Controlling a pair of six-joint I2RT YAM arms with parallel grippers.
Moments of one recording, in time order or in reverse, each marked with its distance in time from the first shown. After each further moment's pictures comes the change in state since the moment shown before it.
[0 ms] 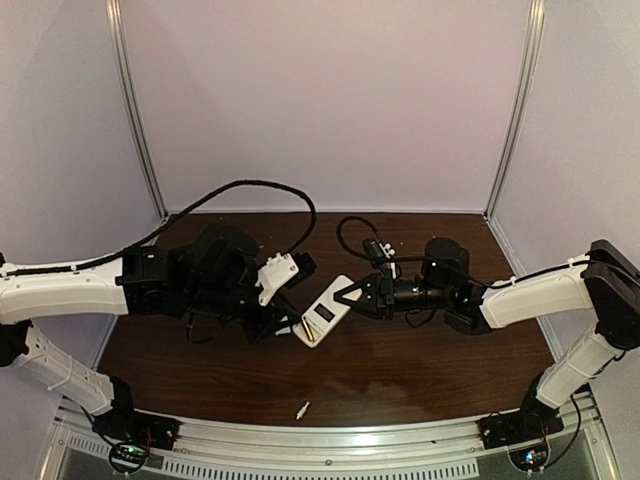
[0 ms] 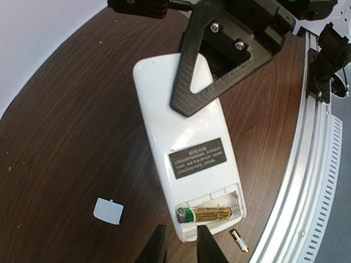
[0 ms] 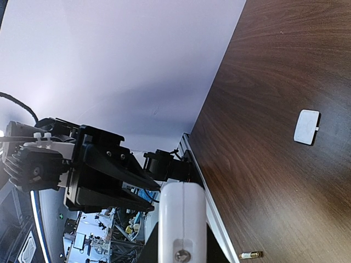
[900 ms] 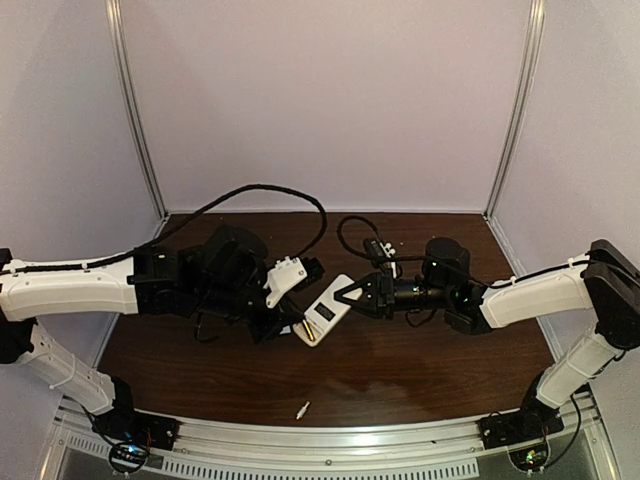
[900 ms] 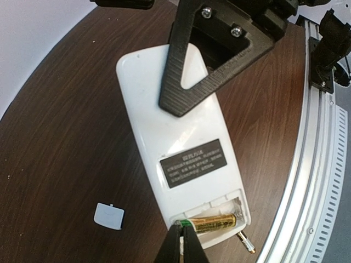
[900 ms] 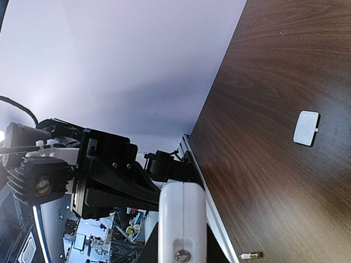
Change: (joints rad) left arm 0.001 0.039 0.014 0.015 0.018 0.053; right arm 0.000 0.000 0.000 0.006 -0.001 0.007
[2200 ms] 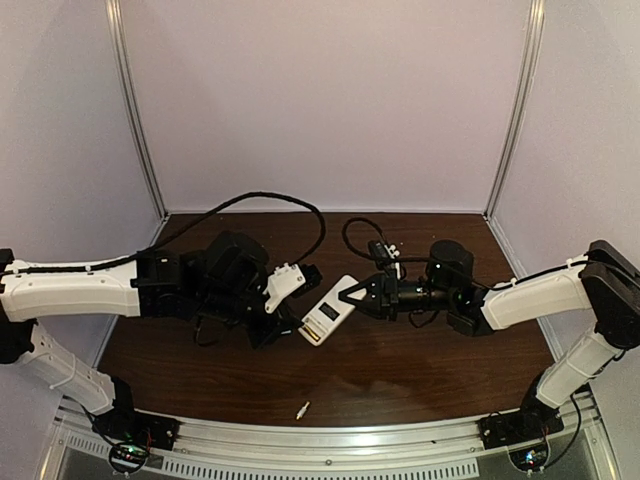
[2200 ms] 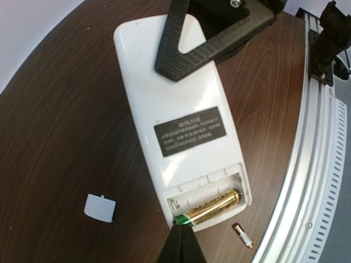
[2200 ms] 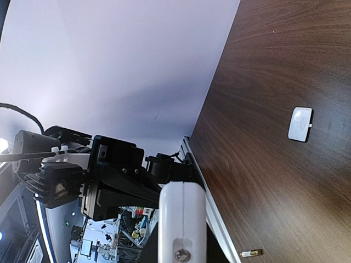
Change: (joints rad) left arm 0.006 0.000 -0.032 0.000 0.027 -0.023; right arm -0.021 0.002 -0.033 0.046 -0.003 0.050
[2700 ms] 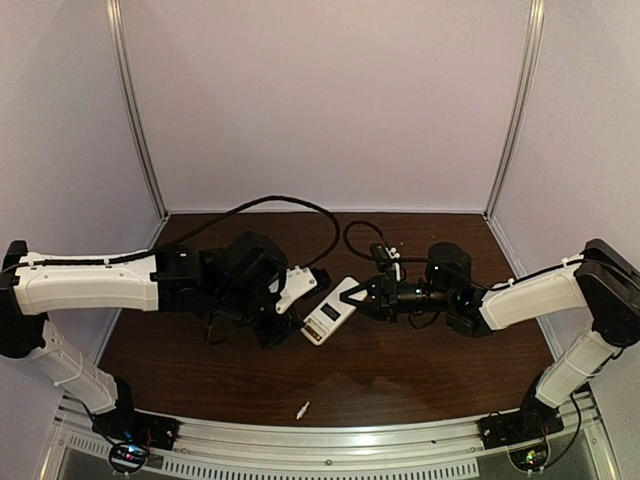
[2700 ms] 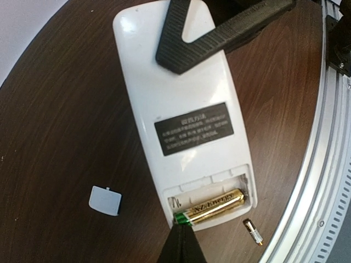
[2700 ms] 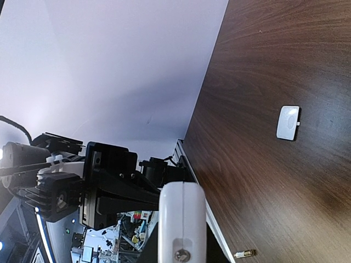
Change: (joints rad) left arm -0.005 0.086 0.068 -0.071 -0.042 0.000; right arm -0.007 0.018 -0.007 -0.002 0.011 0.010
